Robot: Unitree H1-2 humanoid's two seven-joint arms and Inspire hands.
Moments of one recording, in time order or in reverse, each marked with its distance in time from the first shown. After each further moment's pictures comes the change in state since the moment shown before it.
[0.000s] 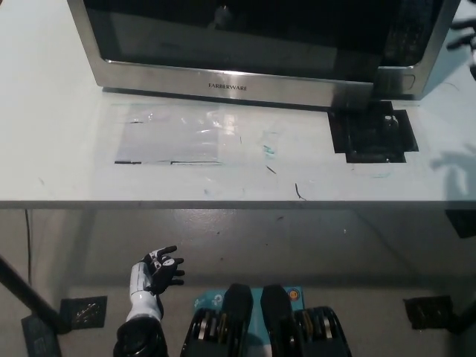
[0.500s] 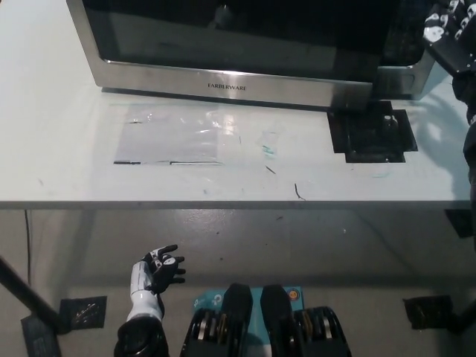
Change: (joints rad) left_arm 0.005 -0.004 -0.004 -0.021 0.000 0.003 0.000; right_arm -0.153 -0.054 0.045 0.499 -0.111 -0.049 0.014
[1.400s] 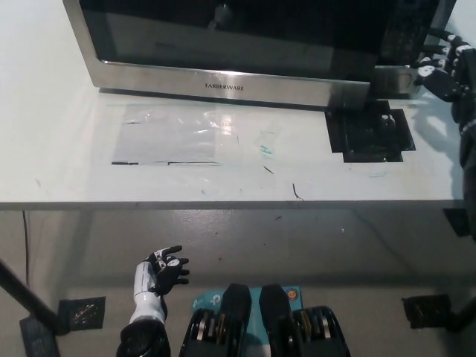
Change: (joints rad) left_arm 0.020 -0.002 -0.042 -0.027 0.001 0.002 -0.002; right_arm -0.110 -0.024 0.033 0.488 -0.139 -0.176 -0.012
